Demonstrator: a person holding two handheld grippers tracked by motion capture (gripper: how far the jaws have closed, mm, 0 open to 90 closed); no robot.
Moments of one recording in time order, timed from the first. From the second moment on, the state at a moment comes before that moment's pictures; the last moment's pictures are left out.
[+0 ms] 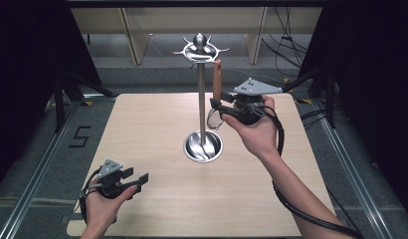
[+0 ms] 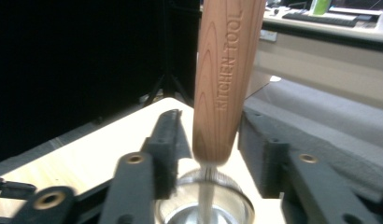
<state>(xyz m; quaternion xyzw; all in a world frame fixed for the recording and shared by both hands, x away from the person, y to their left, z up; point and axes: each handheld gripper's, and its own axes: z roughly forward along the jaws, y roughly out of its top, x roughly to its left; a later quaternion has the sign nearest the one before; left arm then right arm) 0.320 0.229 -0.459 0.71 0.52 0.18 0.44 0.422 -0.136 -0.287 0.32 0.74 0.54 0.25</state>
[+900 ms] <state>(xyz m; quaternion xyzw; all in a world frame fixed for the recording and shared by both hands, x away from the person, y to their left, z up) 0.322 0.226 -0.462 0.71 0.52 0.18 0.43 0.377 -0.277 -0.381 0.42 0.75 0.45 0.23</state>
